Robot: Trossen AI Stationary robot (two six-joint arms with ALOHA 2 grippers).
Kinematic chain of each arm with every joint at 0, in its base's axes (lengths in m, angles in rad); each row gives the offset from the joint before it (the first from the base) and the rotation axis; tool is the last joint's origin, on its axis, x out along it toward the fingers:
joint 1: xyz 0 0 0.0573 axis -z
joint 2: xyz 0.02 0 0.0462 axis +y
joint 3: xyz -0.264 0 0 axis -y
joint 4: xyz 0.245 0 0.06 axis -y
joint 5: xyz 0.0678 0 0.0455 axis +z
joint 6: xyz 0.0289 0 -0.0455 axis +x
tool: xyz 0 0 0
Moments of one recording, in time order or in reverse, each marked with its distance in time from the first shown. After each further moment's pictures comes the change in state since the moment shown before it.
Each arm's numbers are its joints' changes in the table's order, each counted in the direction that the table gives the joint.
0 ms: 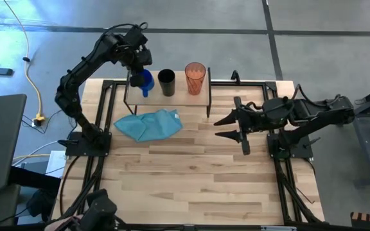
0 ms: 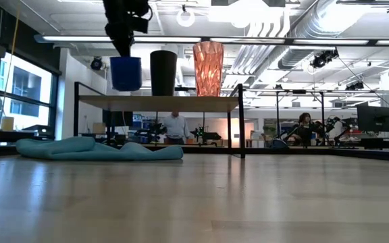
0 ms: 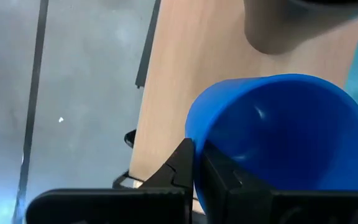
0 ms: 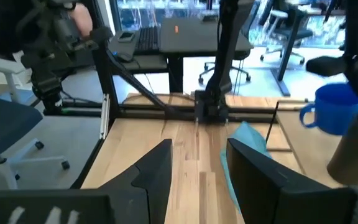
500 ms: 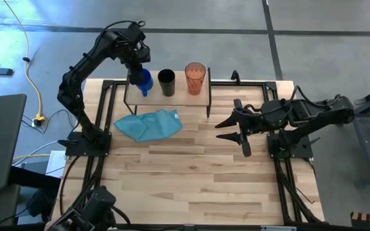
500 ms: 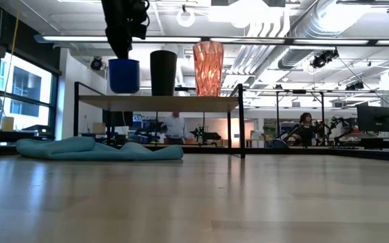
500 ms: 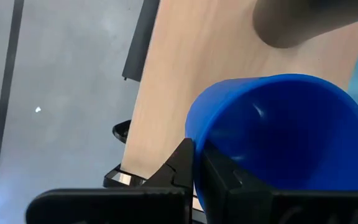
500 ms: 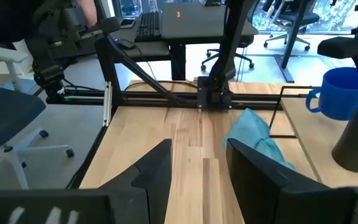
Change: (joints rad) left arm -0.059 0.042 0.028 -0.043 -0.067 -0.008; right arm -0.011 0.000 0.000 -0.057 0.003 0.024
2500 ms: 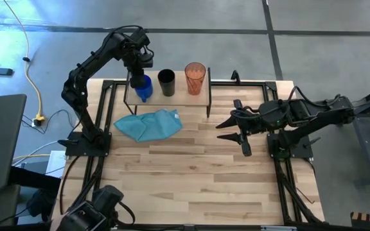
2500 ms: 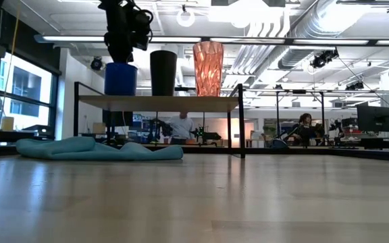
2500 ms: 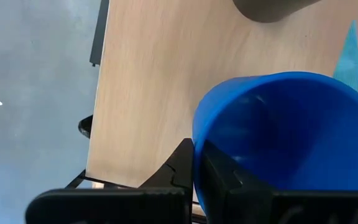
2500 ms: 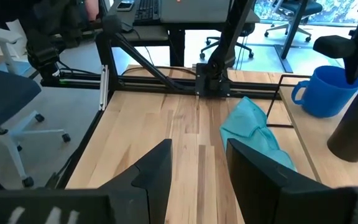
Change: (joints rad) left arm 0.000 0.063 -0.034 -0.051 -0.032 0.034; right arm 0.009 0.000 0.000 -0.057 0.007 -0.026
